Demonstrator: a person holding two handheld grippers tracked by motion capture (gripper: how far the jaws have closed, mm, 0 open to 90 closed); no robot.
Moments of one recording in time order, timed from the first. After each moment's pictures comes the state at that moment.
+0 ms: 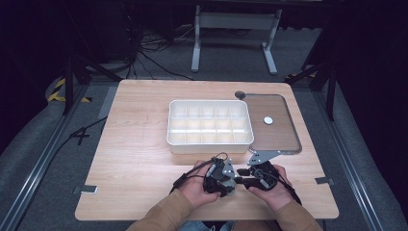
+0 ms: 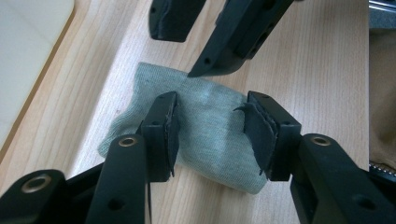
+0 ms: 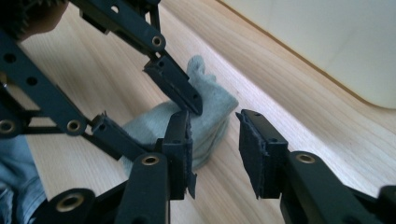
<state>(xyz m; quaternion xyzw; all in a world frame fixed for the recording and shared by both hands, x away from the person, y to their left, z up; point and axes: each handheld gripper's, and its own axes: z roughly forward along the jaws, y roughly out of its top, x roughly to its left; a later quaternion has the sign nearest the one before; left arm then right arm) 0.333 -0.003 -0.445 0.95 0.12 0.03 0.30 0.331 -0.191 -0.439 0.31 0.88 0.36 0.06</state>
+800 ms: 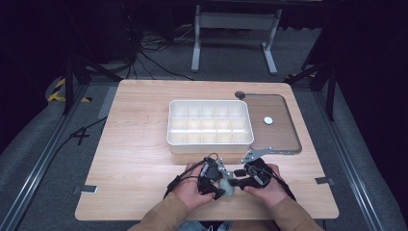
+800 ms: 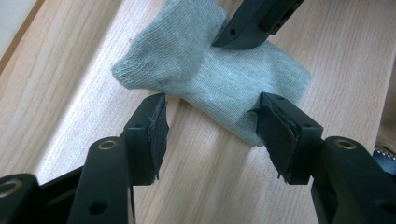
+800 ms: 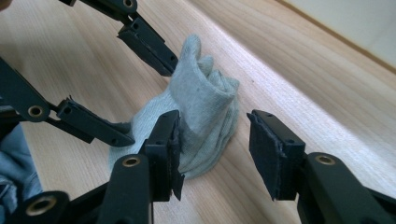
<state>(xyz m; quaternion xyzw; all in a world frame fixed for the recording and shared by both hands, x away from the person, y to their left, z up) 0.331 0.013 -0.449 0.95 0.20 0.01 0.24 0.345 -0.182 -0.454 0.33 0.88 0.34 -0.01</state>
